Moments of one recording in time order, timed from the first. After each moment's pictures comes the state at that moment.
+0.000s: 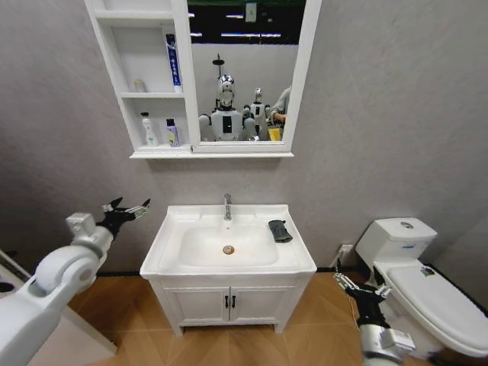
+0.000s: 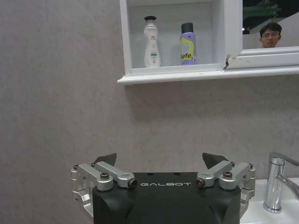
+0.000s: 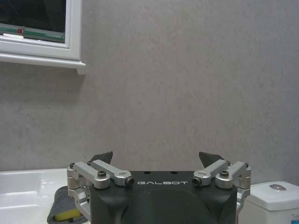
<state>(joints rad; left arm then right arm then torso) 1.53 -0.72 -0.91 -2.13 -0.88 0.25 -0.18 -1.85 1.25 0.71 2.16 0.31 0.24 0.33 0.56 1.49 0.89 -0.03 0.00</state>
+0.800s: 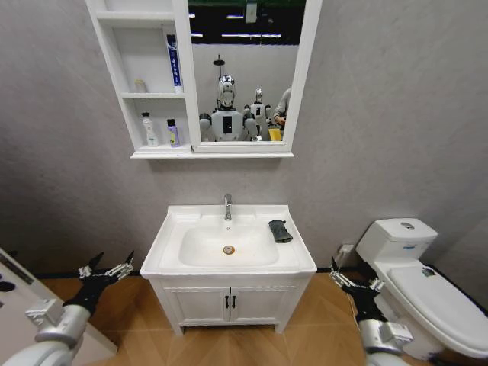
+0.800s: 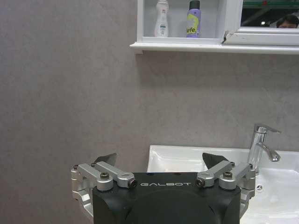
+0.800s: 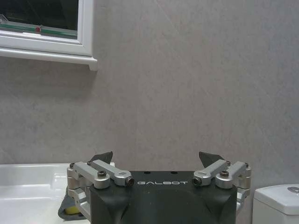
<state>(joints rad) 1.84 -1.16 -1.02 -2.29 -0.65 0.20 0.01 -1.84 1.18 0.72 2.13 0.36 0.24 0.28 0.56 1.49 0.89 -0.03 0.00</state>
